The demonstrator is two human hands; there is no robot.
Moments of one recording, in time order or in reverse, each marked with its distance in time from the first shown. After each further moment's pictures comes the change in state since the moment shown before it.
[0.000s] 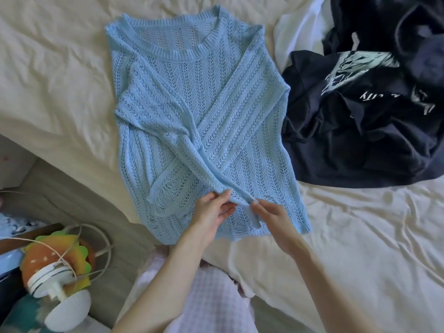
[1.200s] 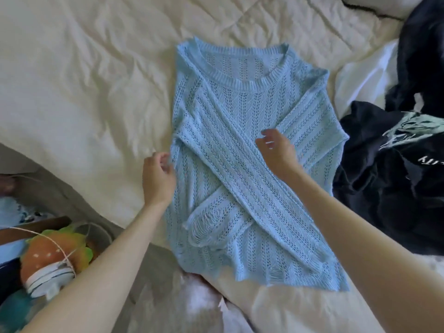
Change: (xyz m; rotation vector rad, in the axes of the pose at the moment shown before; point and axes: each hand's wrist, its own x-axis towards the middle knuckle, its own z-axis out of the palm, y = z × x) left_hand 0.069 0.149 -0.150 0.803 0.660 0.678; right_hand 0.152 -0.169 0.090 -0.686 0.155 -0.300
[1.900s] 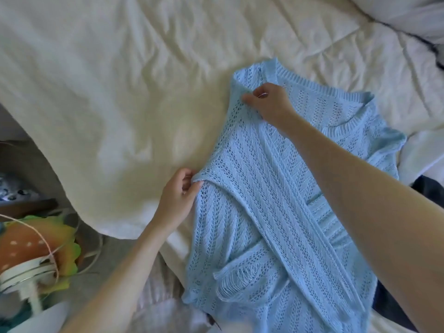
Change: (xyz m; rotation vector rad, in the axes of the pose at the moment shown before) left_hand 0.078 -0.041 -0.038 -0.472 -0.340 -0.100; right_hand 0.180 -0.170 0.102 -0.010 -0.186 -0.057
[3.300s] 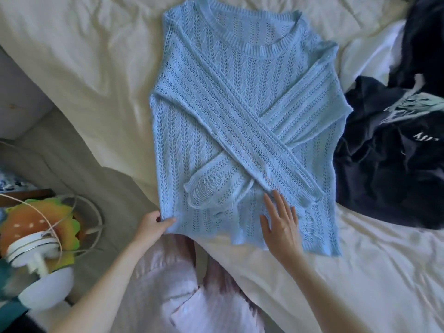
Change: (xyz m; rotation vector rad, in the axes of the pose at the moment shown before) left_hand -0.171 -0.139 0.039 0.225 -0.091 -0.407; right_hand -0.378 0.276 0.049 -0.486 0.186 -0.023
